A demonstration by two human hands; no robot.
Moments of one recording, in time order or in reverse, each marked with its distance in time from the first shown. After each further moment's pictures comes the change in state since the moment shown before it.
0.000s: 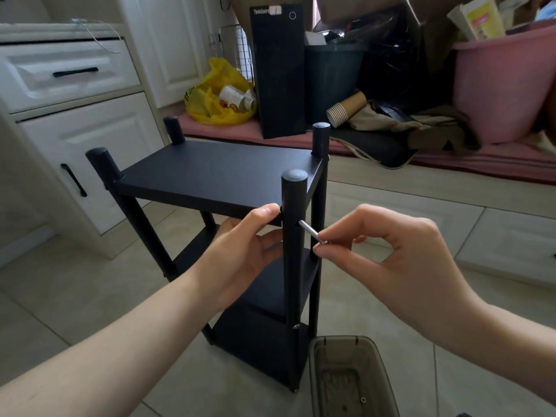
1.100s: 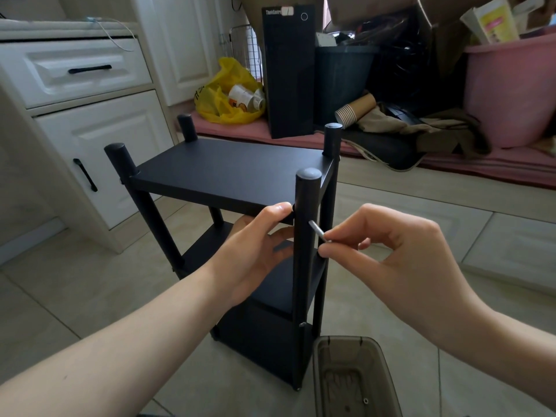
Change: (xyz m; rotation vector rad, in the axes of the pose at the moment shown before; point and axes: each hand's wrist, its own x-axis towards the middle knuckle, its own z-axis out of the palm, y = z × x) left_hand 0.001 -0.004 0.001 0.019 -0.023 -0.011; right_hand 0.002 -0.010 0.007 0.004 -0.010 0.067
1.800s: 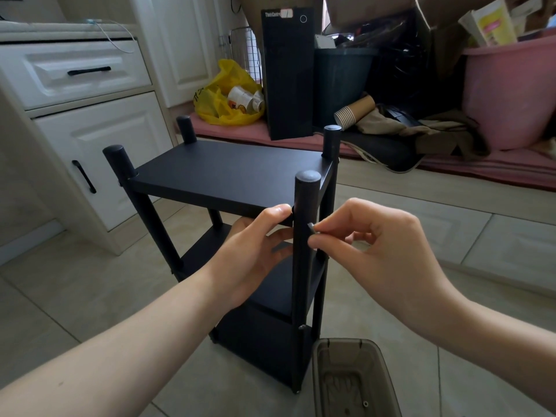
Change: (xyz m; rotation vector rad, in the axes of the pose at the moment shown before) left_hand 0.001 0.000 0.000 0.010 0.037 0.003; right_hand 0.012 0.007 0.012 0.037 0.037 0.084
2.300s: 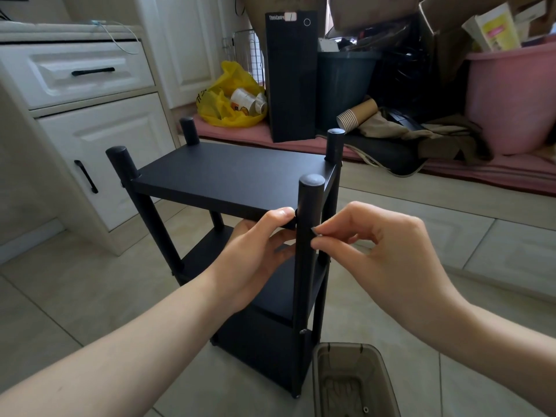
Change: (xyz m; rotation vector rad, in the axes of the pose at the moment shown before) left_hand 0.001 0.000 0.002 -0.046 0.019 0.032; right_hand 0.001 -0.002 0.001 -0.048 0.002 -0.027
